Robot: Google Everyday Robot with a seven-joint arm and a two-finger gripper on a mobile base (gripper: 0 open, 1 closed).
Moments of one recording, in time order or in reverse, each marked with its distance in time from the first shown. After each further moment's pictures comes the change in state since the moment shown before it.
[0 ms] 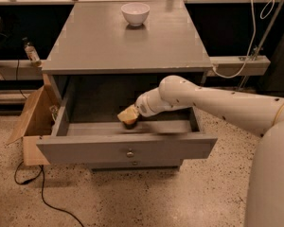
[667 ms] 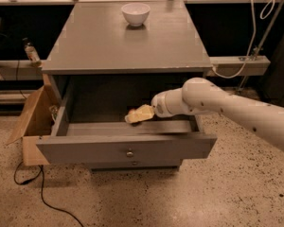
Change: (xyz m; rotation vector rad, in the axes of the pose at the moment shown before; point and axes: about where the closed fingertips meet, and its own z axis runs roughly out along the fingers) arm 0.009 -0.011 -0.055 -0.004 -0.105 0.054
